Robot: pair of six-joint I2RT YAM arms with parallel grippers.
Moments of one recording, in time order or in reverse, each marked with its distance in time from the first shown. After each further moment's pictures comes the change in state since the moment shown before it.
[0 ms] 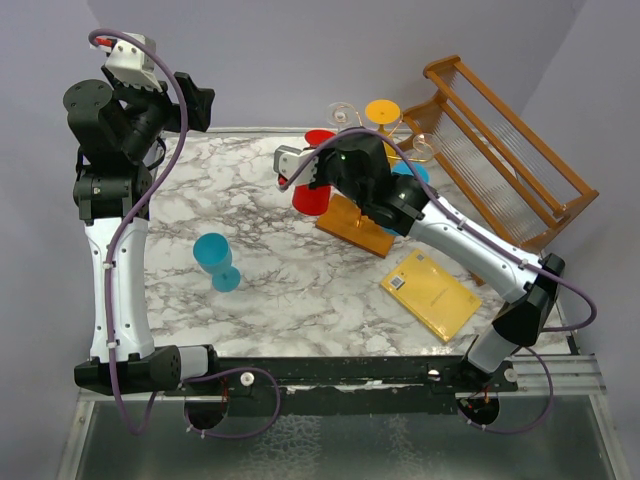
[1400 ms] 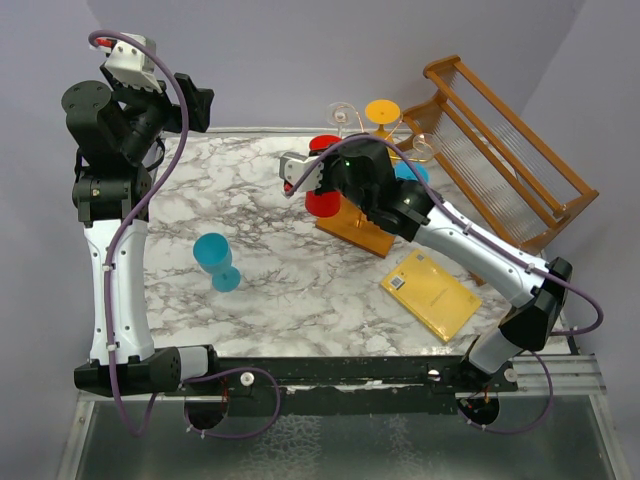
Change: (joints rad) left arm 0.000 -0.008 0.000 0.000 0.000 0.018; right arm 0.000 -0.045 -0.068 -0.007 0.018 -0.004
